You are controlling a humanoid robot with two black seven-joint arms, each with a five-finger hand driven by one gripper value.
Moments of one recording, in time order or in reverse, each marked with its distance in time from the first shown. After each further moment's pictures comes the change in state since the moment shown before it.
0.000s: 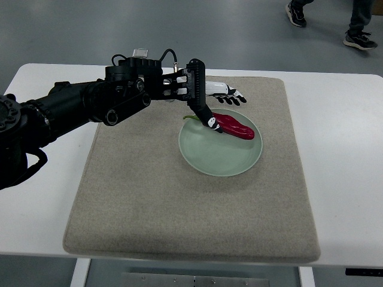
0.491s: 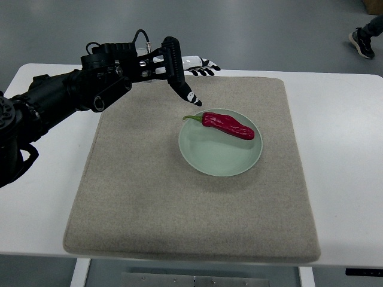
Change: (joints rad) left arm 0.011 0.017 -0.009 0.218 -0.073 0.052 0.000; right arm 0.000 0.000 0.000 0.000 0.000 0.000 0.000
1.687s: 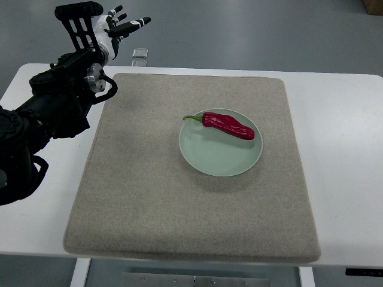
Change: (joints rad) left arm 0.075 -0.049 -0.170 0.204 -1.283 0.239 0.235; right arm 0.000 0.000 0.000 0.000 0.000 0.000 0.000
